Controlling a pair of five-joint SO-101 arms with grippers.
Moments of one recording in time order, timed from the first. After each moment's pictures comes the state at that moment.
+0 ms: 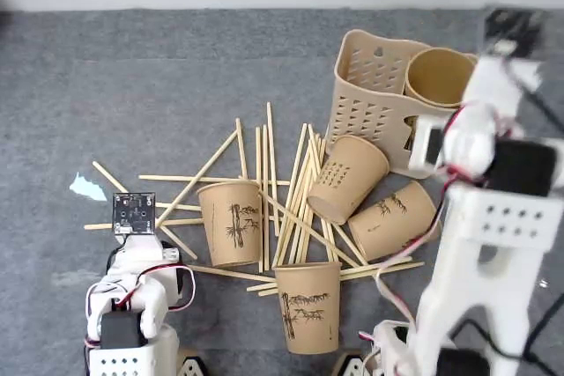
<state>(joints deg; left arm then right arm) -7.7 -103.3 97.1 72.0 7.2 4.9 -27.3 -4.3 100.5 -1.3</state>
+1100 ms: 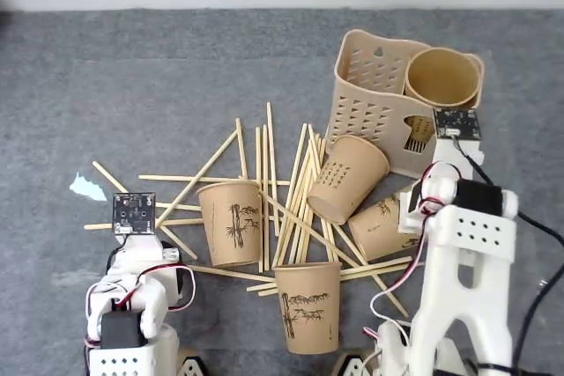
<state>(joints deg) -7.7 -103.3 97.1 72.0 7.2 11.4 -33.1 40.3 75.6 7.6</state>
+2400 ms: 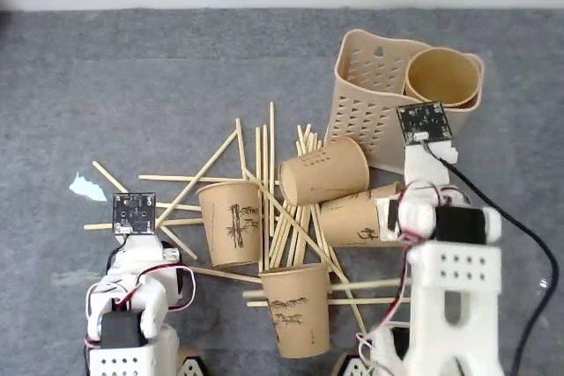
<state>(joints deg) -7.6 -103.3 97.1 72.0 7.2 1.5 -49.6 42.0 79.1 10.4</state>
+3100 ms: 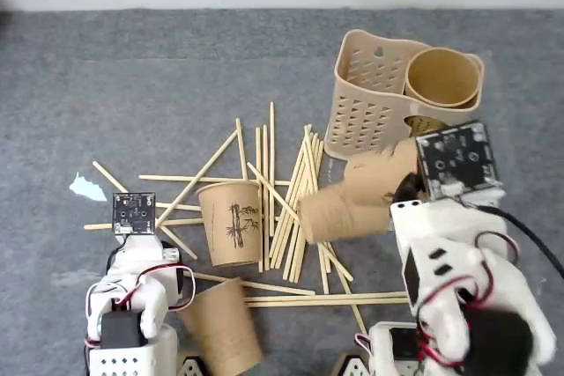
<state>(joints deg) -7.7 -103.3 97.1 72.0 7.2 -0.3 -67.1 23.6 84.7 16.2</state>
